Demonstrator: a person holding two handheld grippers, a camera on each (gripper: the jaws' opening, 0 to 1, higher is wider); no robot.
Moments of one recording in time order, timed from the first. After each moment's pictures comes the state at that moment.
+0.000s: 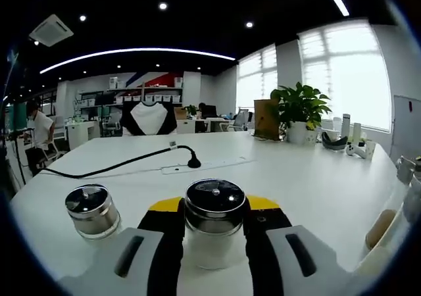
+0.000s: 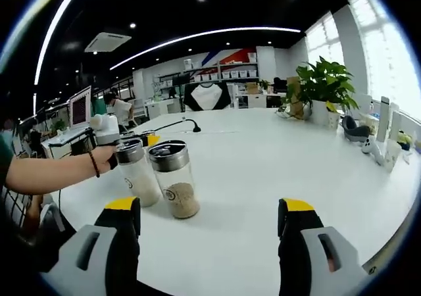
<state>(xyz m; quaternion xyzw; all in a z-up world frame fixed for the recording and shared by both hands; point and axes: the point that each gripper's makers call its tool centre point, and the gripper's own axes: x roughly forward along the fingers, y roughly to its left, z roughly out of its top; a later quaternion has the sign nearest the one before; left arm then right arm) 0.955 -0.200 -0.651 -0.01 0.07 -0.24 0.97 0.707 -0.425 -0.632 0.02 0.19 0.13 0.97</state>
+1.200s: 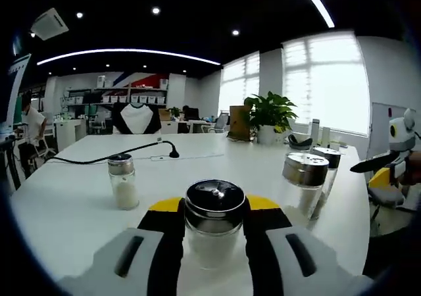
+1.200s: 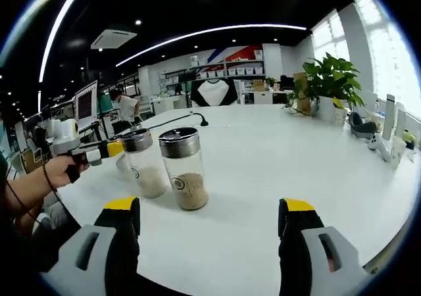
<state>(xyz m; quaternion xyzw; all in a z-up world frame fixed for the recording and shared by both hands) 0.815 -0.178 -0.640 -0.02 0.07 -0.29 0.95 0.701 -0.413 -0.647 0.02 0.19 0.15 0.97</state>
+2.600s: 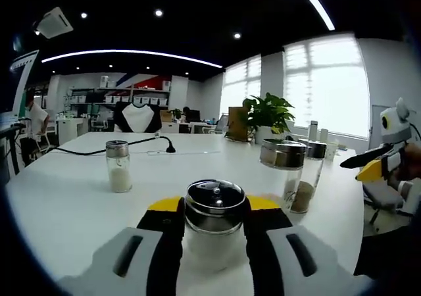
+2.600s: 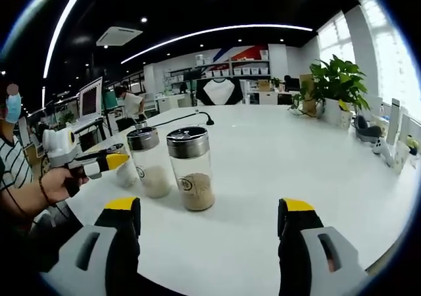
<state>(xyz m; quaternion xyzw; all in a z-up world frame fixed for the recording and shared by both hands) 0.794 -0.192 -0.656 -0.04 0.06 -0.29 0.96 0.703 -0.404 -0.648 0.01 0.20 0.17 0.97</state>
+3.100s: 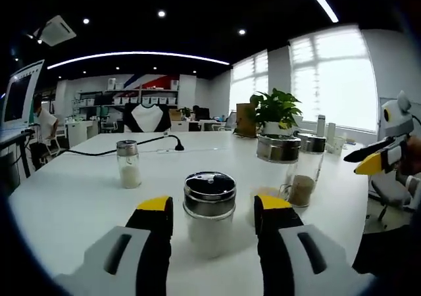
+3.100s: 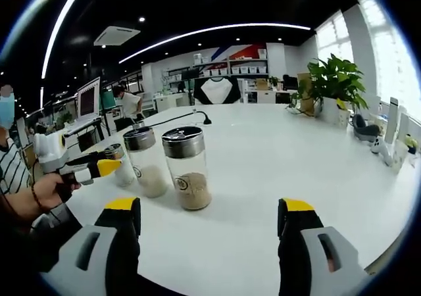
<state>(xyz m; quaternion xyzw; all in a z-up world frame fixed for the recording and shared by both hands) 0.772 -0.190 -0.658 -0.02 0.07 -0.26 0.96 0.703 -0.410 -0.647 0.01 0.20 0.16 0.97</state>
